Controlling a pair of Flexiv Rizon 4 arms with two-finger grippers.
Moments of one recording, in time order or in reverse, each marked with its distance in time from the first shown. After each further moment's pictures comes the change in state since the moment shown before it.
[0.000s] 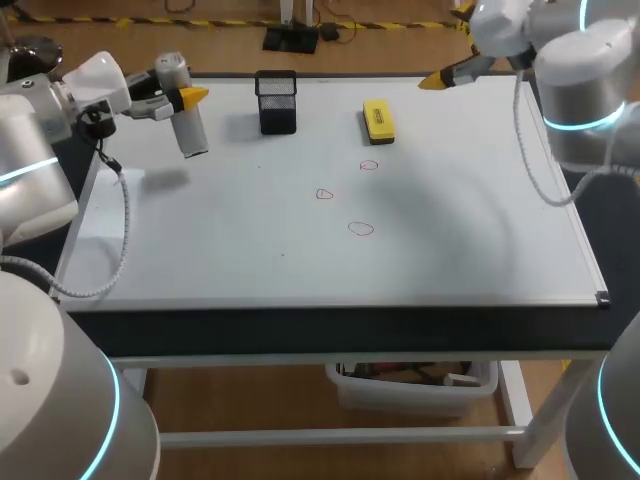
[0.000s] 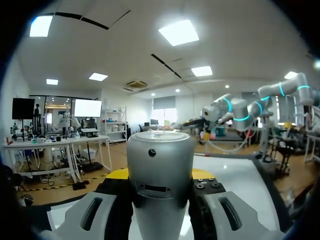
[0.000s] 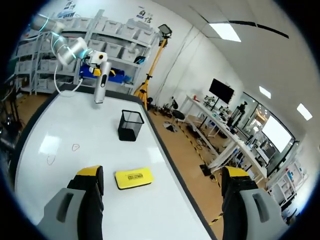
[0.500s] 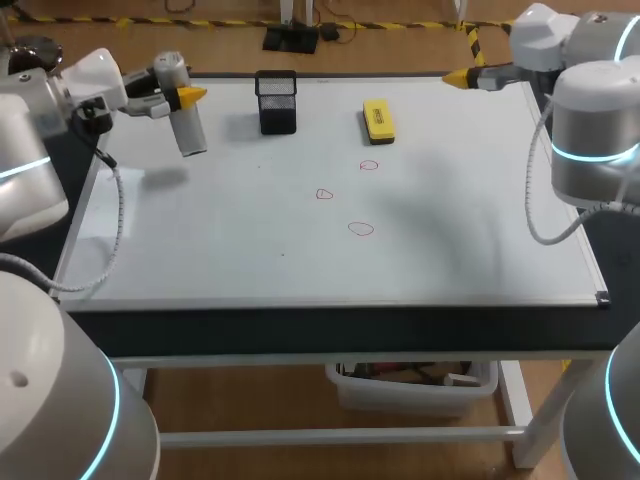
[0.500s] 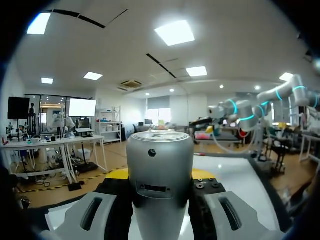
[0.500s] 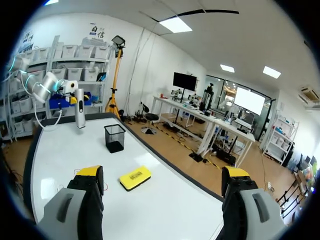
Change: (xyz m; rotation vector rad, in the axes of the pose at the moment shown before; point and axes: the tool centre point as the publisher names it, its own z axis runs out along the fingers) left arm -0.003 0.001 0.000 -0.001 0.047 -0.001; right arm 0.004 -0.011 -0.066 -0.050 -0.230 0.348
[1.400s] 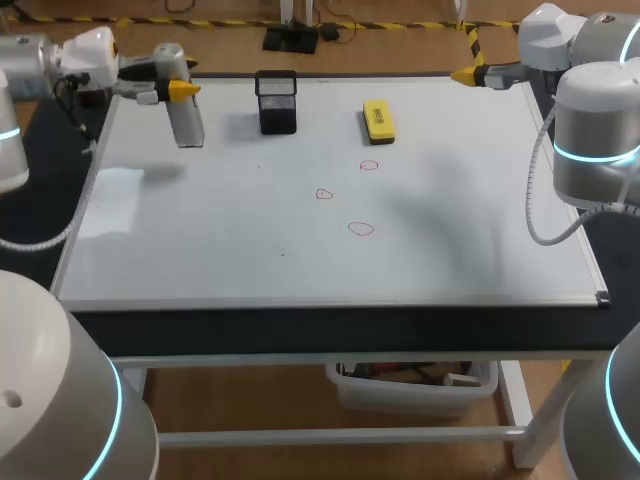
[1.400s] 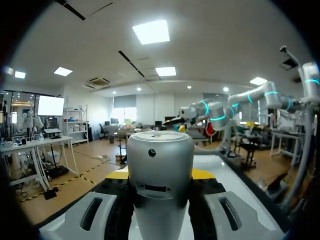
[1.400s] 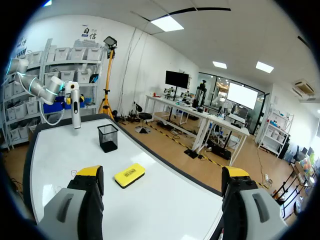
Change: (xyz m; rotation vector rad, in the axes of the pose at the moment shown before) left arm -0.003 -0.002 0.003 -0.005 0.319 -0.003; right arm -0.019 -0.011 -0.016 0.015 -0.074 0.074
